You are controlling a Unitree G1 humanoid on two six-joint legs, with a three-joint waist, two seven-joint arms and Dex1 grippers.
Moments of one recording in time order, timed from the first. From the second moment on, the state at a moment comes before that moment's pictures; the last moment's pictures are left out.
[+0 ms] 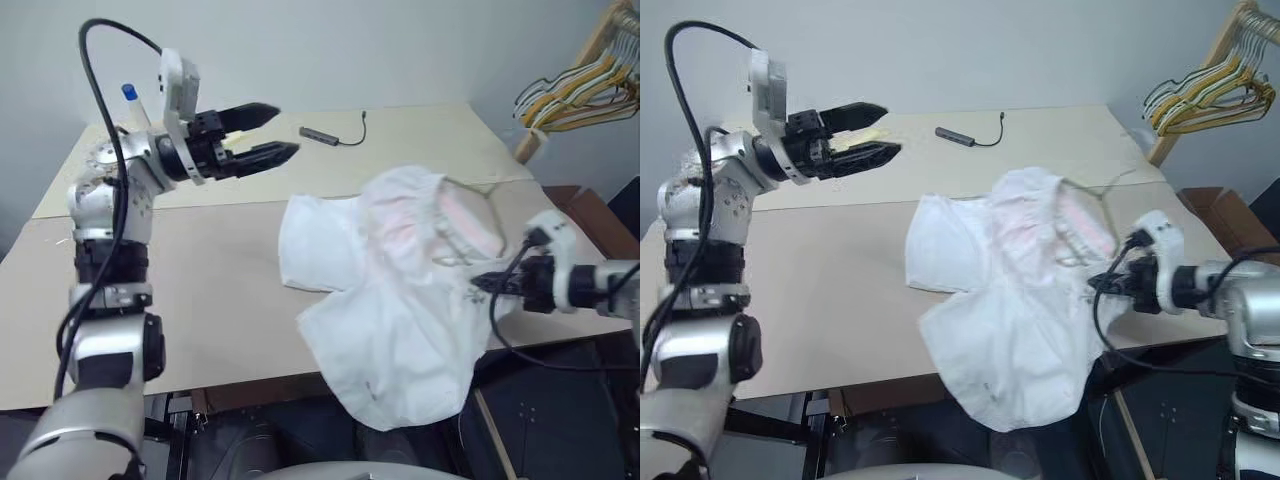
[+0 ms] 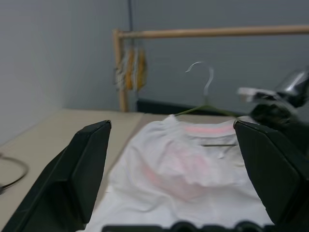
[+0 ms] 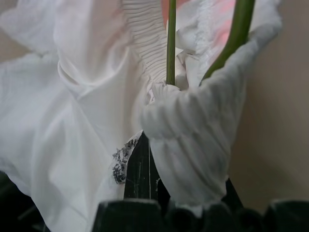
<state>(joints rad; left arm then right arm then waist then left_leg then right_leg) -0.88 0.49 0.17 0.15 -0.64 0.68 -1.13 -0.34 -0.88 -0.39 -0.25 0.36 1.52 0.92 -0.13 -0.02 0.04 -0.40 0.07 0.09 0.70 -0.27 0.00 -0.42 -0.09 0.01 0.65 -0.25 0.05</state>
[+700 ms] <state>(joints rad) -0.93 0.43 0.21 0.00 -0.82 0.82 -0.90 -1.02 -1.00 -0.50 0.46 0.22 1.60 0.31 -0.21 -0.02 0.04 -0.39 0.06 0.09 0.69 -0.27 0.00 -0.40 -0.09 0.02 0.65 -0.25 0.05</state>
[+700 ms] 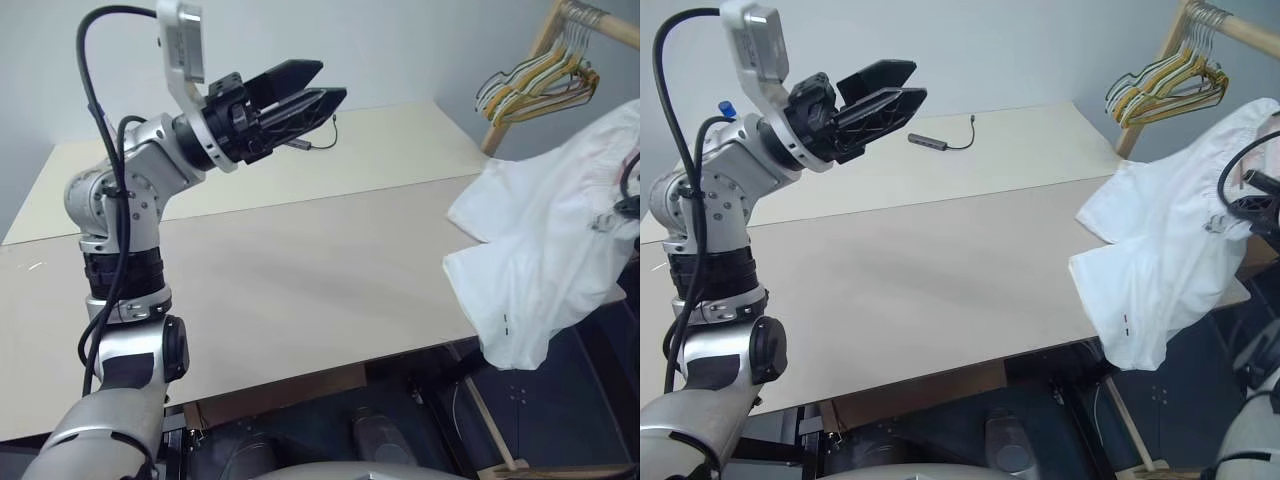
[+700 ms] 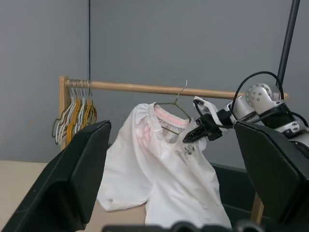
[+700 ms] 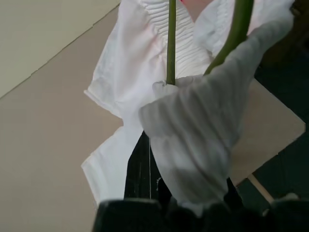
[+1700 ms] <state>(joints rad) -0.87 0.46 0.19 -0.07 -0.83 0.77 -0.89 -1.12 -0.99 -0.78 0.92 0.14 1.29 -0.22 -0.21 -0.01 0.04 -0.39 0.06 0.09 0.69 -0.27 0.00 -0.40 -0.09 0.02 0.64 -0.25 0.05</state>
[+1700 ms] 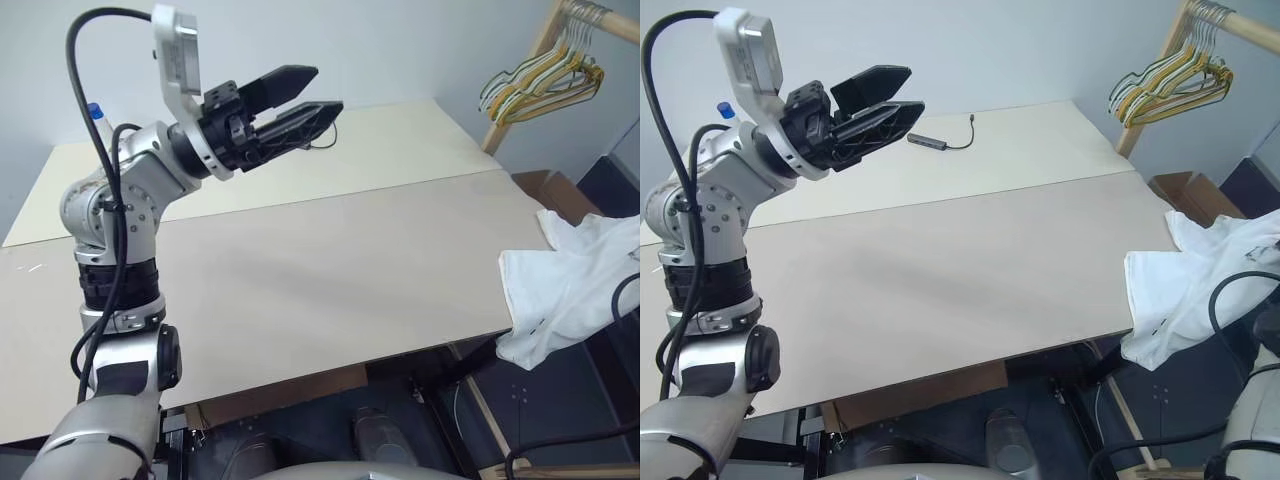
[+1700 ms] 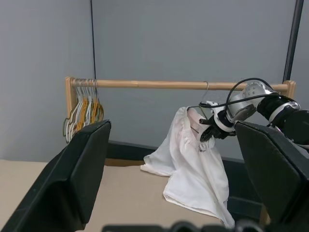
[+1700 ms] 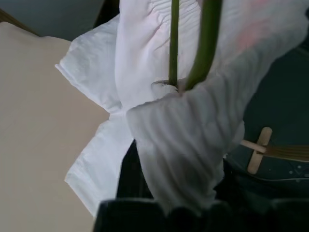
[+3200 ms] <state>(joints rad) -0.35 0.62 0.10 -0.26 -0.51 0.51 -0.86 -0.54 -0.67 -0.02 -0.06 0.37 0.36 0.80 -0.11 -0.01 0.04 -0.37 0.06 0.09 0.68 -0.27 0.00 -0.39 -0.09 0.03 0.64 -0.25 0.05</state>
